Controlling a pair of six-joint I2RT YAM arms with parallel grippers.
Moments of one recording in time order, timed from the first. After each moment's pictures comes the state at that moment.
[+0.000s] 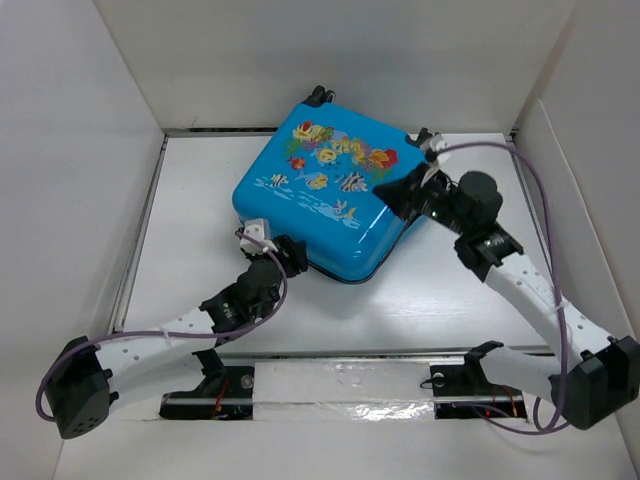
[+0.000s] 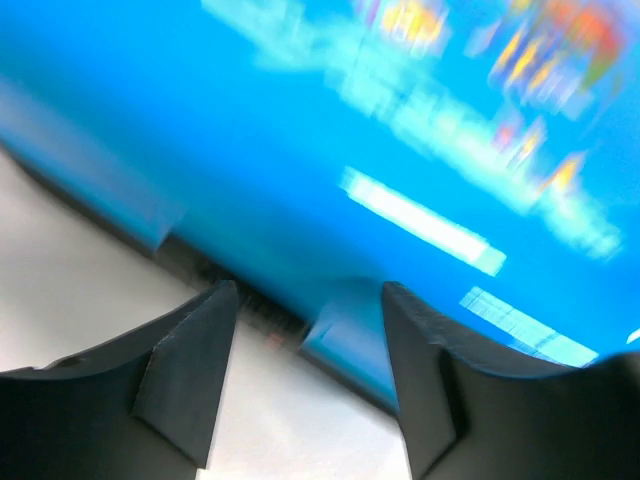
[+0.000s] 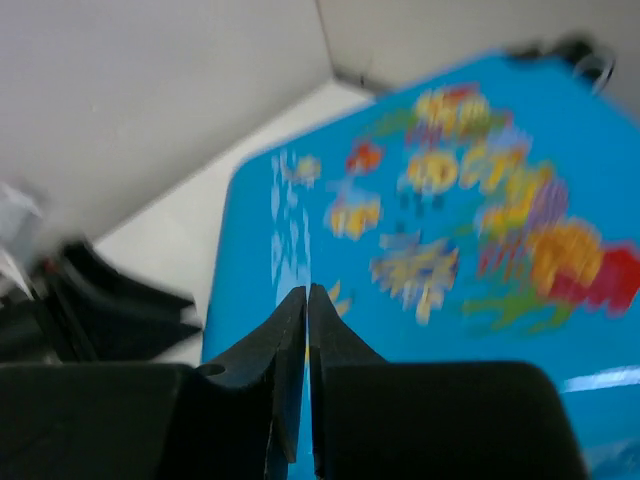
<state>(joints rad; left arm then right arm) -0.94 0.91 0.42 0.21 -0.73 -0.63 0.42 1.13 1.03 0.15 -0.44 0.22</state>
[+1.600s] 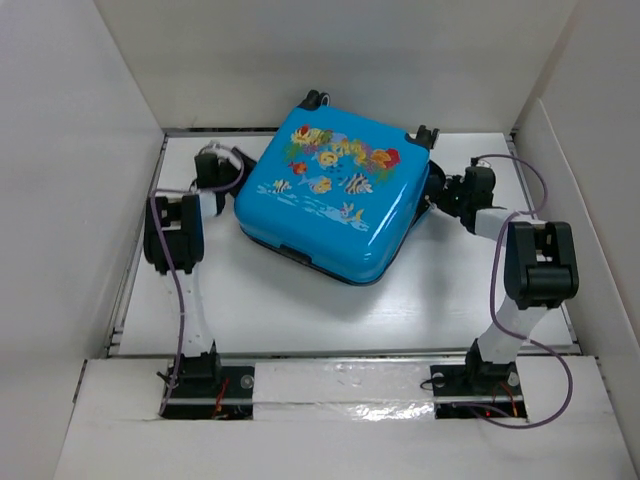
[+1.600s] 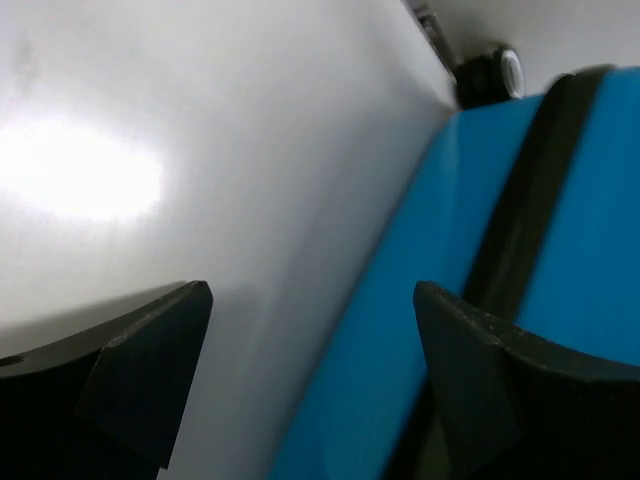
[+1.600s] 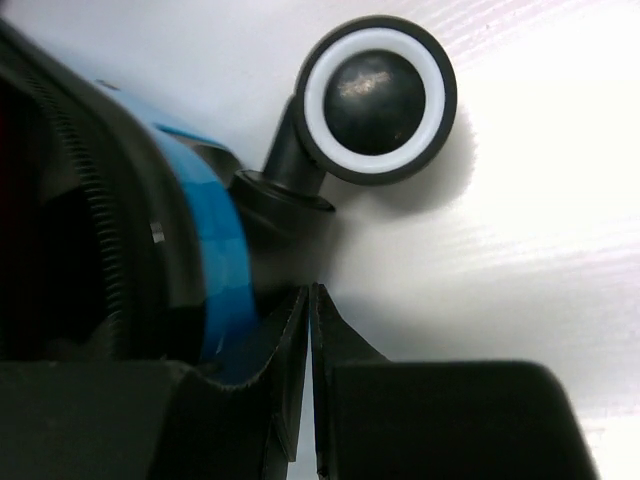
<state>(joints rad) 0.02 2.24 1.46 0.30 0.49 -0.83 -0.02 1.78 0.98 0.22 -0.11 0.51</state>
